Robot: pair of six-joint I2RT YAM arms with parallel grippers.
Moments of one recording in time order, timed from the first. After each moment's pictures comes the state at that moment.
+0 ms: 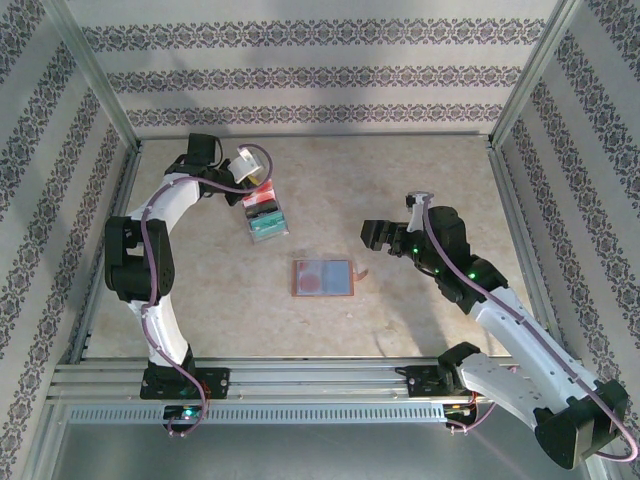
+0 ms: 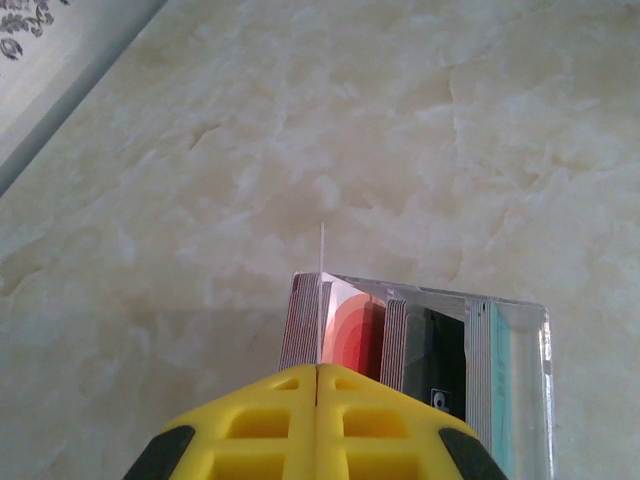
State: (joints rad) left arm -0.04 1.90 1.47 -0.46 0.59 0.83; right arm 0.46 0.90 0.78 -0.36 -0.11 0.52
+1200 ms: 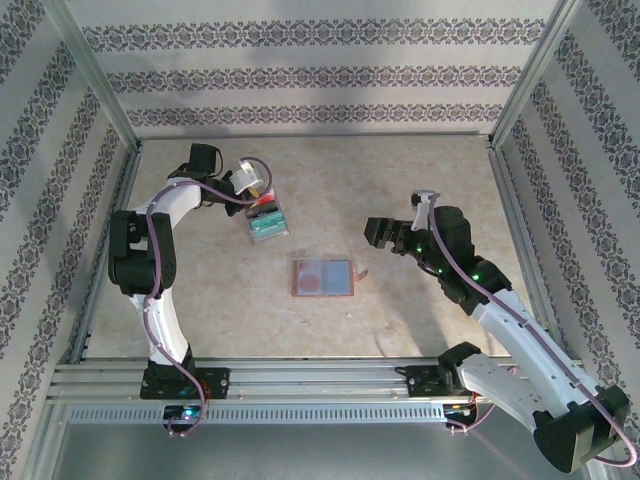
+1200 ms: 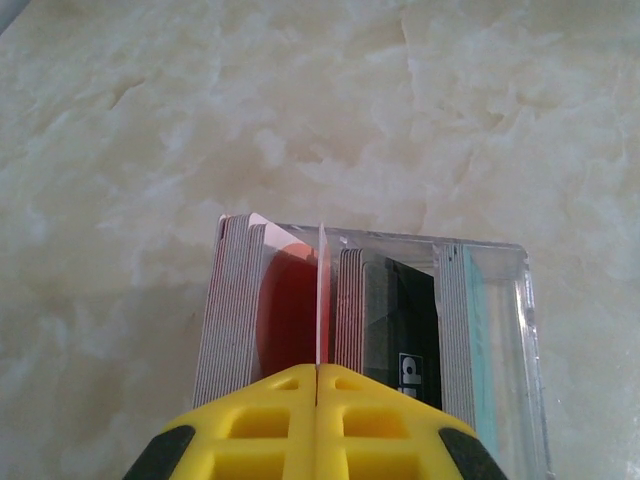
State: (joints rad) left arm -0.02 1.96 1.43 -0.48 0.65 0.92; right arm 0.43 0.88 0.78 -0.36 -0.11 0.53
